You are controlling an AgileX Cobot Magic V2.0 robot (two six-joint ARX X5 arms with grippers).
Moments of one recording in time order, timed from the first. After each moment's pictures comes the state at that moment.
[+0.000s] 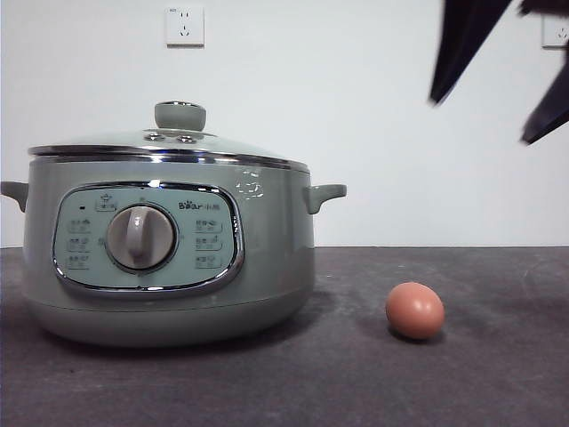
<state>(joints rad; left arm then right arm) -0.04 0.62 0.84 -0.62 0.60 -0.20 0.51 1.13 1.02 -0.84 -0.10 0.22</state>
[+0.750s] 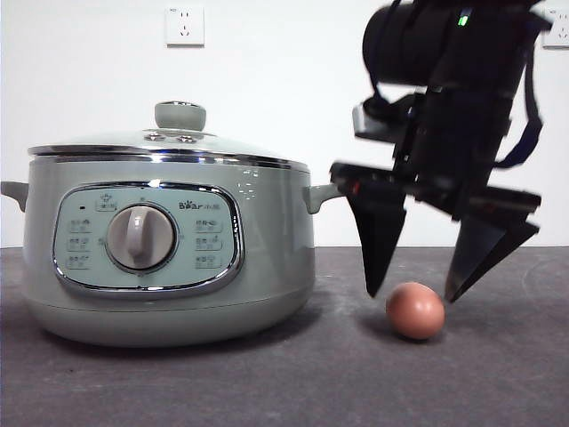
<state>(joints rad) -0.07 0.62 0.84 -0.62 0.58 -0.20 0.61 1.63 1.02 -0.62 0.00 0.30</state>
